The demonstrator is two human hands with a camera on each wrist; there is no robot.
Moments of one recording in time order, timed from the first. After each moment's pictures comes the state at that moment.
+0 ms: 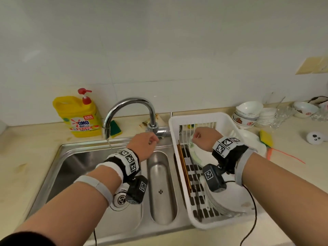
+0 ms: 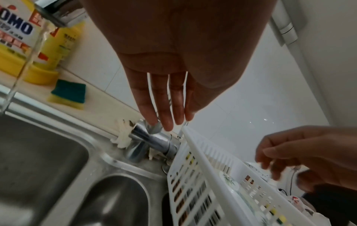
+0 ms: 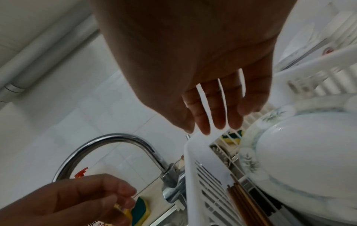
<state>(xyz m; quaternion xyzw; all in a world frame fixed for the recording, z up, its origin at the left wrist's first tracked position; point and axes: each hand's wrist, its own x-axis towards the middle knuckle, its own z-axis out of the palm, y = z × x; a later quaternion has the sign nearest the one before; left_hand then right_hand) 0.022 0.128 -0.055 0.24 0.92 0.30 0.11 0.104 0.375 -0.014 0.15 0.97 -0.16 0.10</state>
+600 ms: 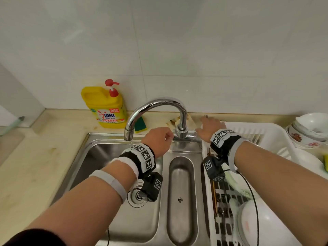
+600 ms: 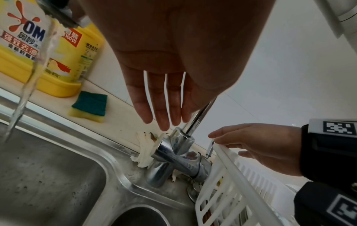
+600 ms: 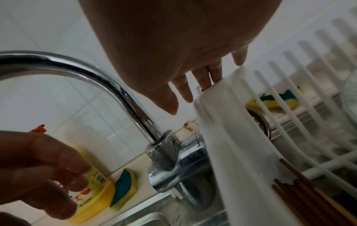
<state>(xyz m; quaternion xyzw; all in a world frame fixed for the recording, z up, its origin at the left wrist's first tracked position) -0.049 0.113 -0.065 0.16 0.93 0.30 0.13 -0.060 0.340 -0.065 0.12 0.98 -0.08 0.13</state>
